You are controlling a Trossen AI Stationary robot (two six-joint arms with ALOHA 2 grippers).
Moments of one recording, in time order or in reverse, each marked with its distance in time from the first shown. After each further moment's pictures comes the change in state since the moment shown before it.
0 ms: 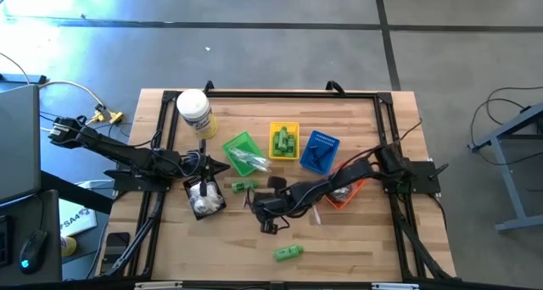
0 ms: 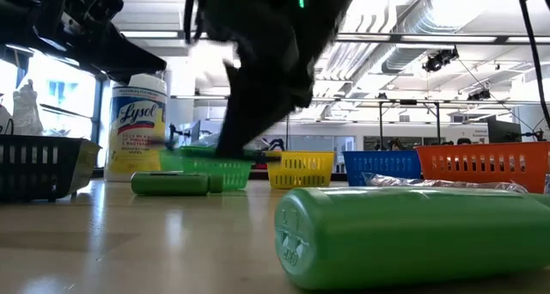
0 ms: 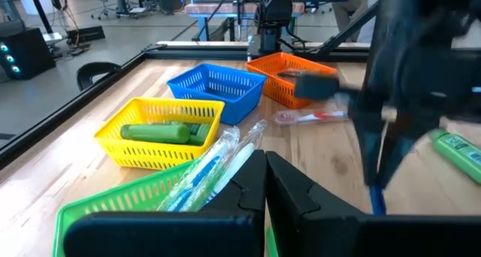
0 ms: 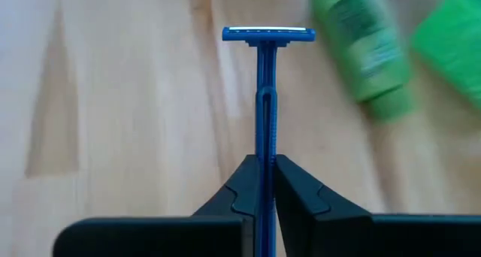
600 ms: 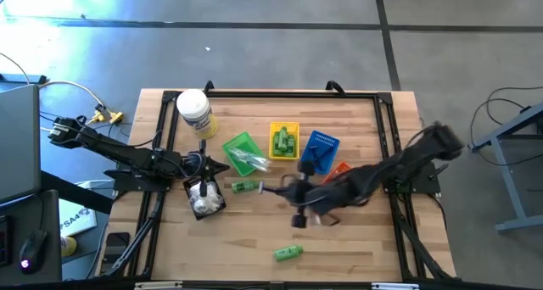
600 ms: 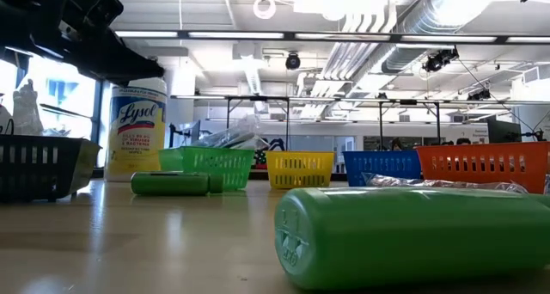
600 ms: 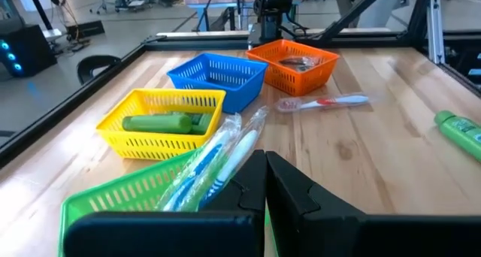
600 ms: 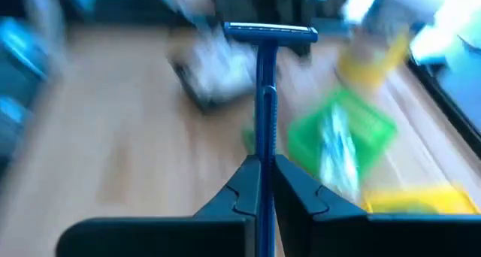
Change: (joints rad) left arm 0.000 -0.002 -0.001 -0.040 0.000 0.015; right arm 0.112 -0.518 -0.264 0.119 0.280 -0.142
